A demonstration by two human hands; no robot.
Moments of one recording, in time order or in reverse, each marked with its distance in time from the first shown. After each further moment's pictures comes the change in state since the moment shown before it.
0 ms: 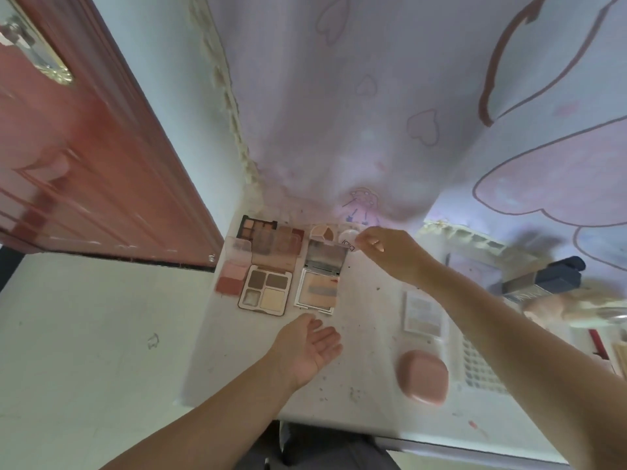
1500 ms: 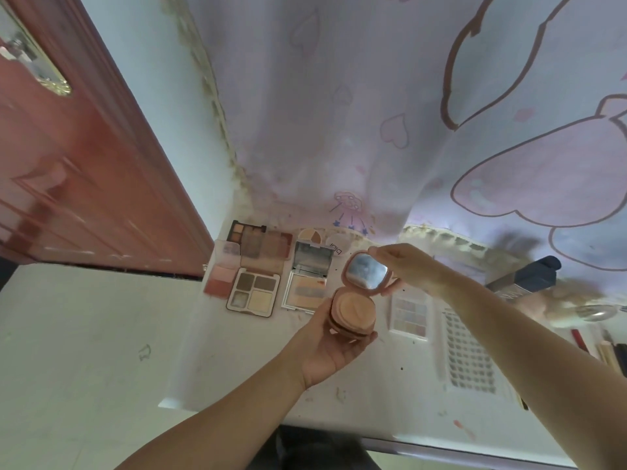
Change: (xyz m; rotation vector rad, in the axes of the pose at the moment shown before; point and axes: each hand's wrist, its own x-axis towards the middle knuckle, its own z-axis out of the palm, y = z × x) left_hand 0.010 -0.025 0.026 -0.123 -0.401 -0.142; right_hand -0.033 0.029 -0.020 0.443 -0.166 0.226
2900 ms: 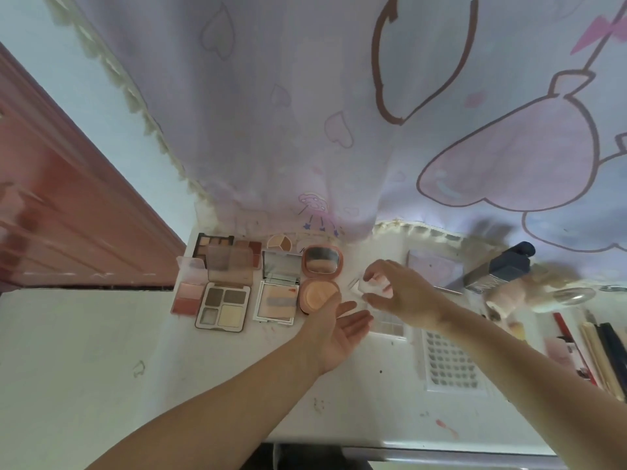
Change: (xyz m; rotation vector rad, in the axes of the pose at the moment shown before) left_hand 0.042 -0.017 0.060 0.261 0.254 0.096; right_hand -0.024 0.064 -0.012 -0.395 0.166 -0.337
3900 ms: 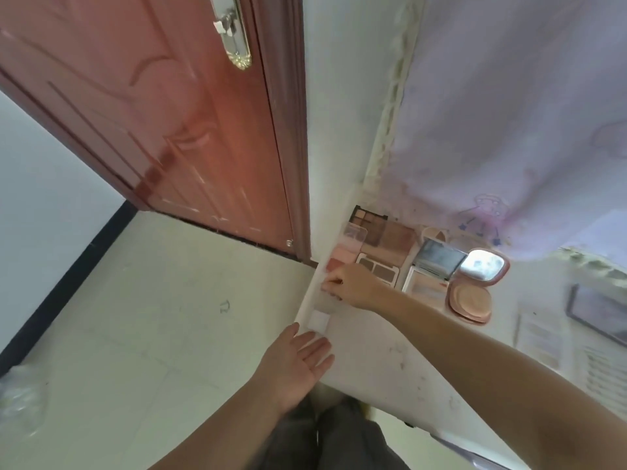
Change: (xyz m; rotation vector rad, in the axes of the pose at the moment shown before) left_hand -0.132 0.039 -0.243 -0.427 0.224 0.153; right_hand 0.114 -0.215 0.196 -0.075 -0.414 -0.095
